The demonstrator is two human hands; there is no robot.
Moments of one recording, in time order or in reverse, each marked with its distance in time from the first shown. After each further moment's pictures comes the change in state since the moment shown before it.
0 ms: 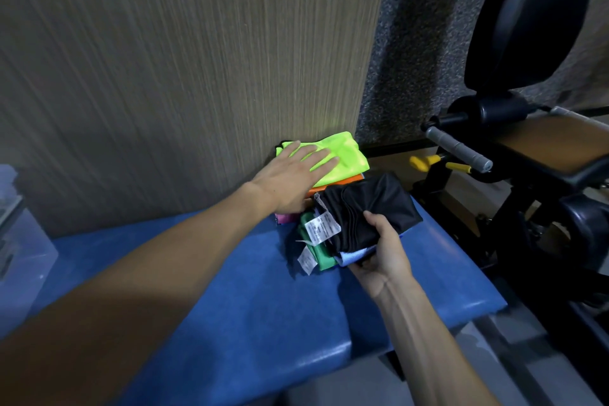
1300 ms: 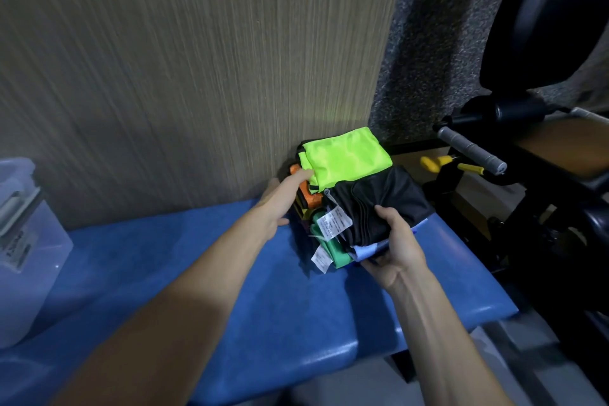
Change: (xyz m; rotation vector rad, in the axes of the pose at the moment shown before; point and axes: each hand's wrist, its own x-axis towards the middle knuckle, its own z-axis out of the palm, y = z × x) left_hand -0.031 0.026 0.019 -1.786 0.002 -1.116; right_hand 0.002 -0.016 0.001 -0.112 0.018 0.028
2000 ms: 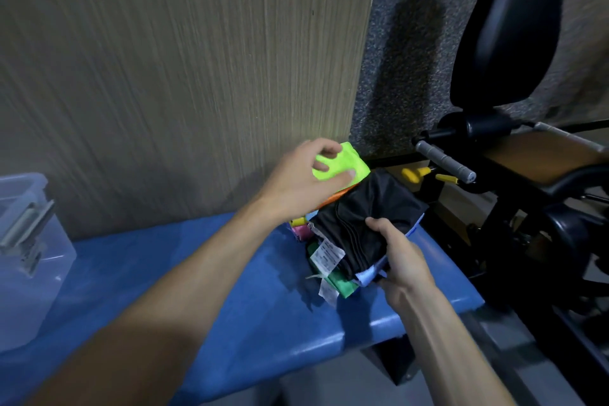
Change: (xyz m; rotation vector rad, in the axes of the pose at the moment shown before) left_hand -0.100 0.068 0.012 0.407 -0.098 0.853; right_hand -0.071 -0.019 -0.025 -0.216 -0.012 -0.188
